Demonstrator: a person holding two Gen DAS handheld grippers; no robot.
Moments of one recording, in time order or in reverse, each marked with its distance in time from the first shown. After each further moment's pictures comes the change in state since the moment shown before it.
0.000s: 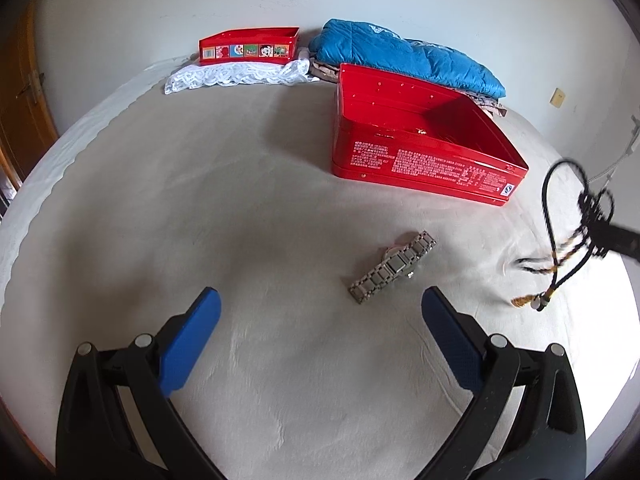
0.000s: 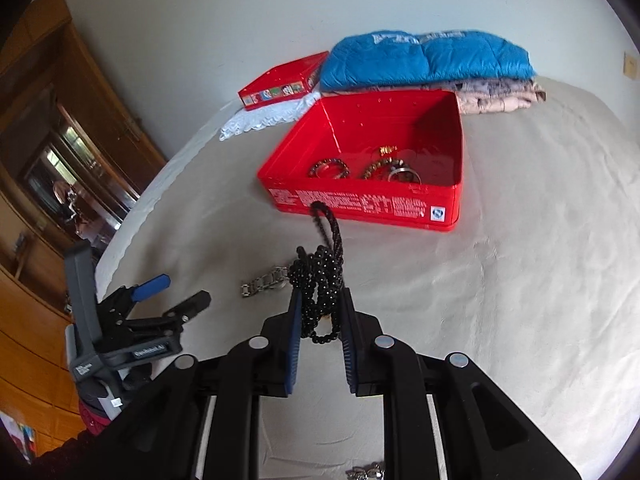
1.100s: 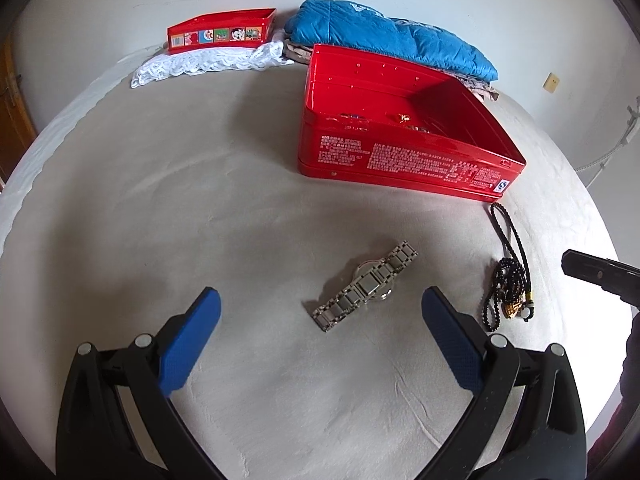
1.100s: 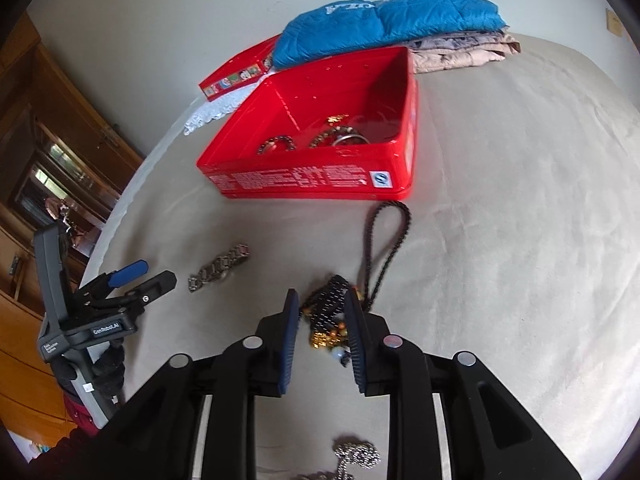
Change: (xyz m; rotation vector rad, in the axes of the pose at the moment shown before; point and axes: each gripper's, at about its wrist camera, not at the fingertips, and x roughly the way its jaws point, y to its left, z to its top) left arm 0.031 -0.023 0.022 0.033 0.075 -0.042; right arm 0.023 -0.065 -0.010 0.085 0.057 -0.017
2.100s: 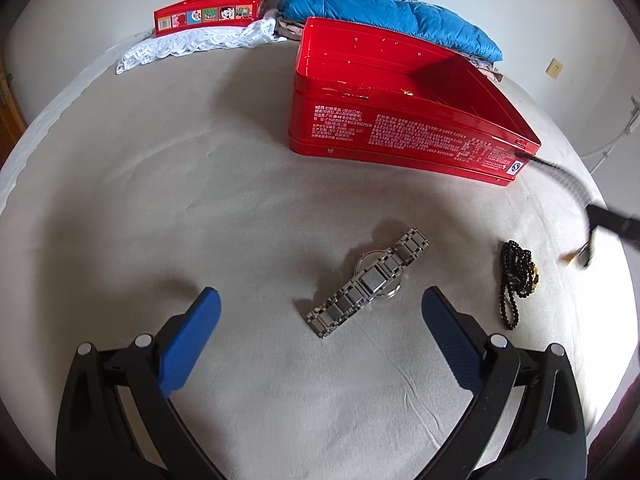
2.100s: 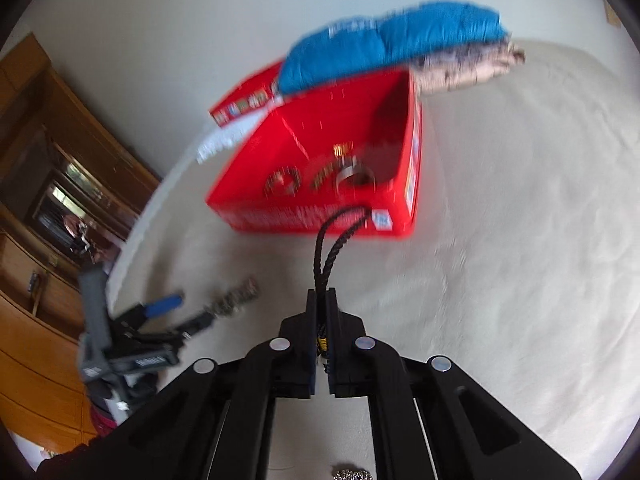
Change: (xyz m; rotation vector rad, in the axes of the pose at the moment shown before) left arm 0.028 -0.001 0.001 0.013 0.058 -0.010; right arm -0.013 -0.013 0.028 0.027 -0.090 0.094
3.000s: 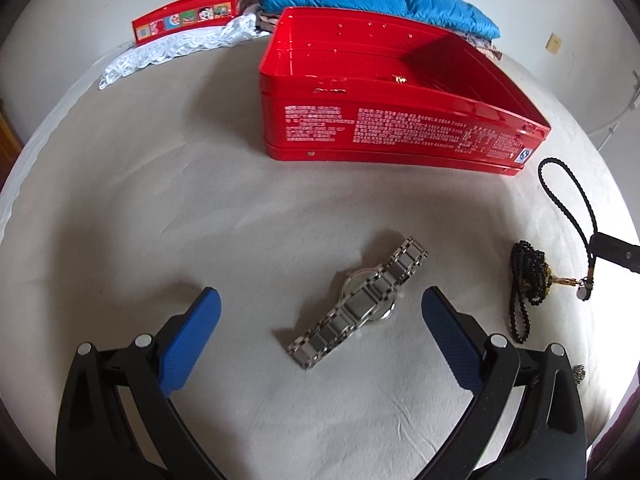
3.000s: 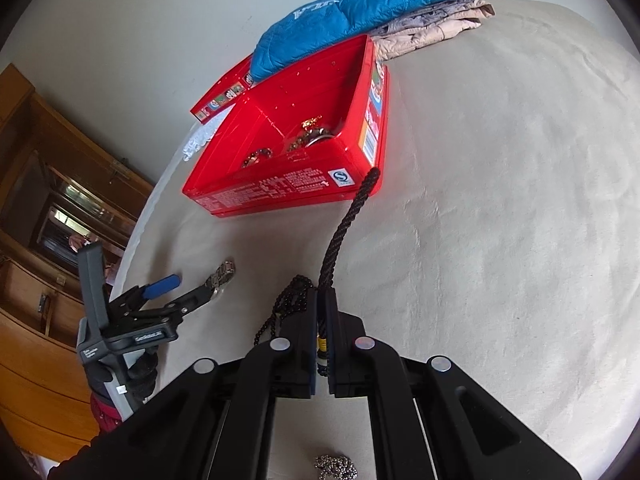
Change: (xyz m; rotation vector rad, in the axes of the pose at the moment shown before) left arm 0.021 -0.021 0.015 0.076 0.044 0.048; right arm 0.021 -0.039 -0.028 0.105 0.068 0.021
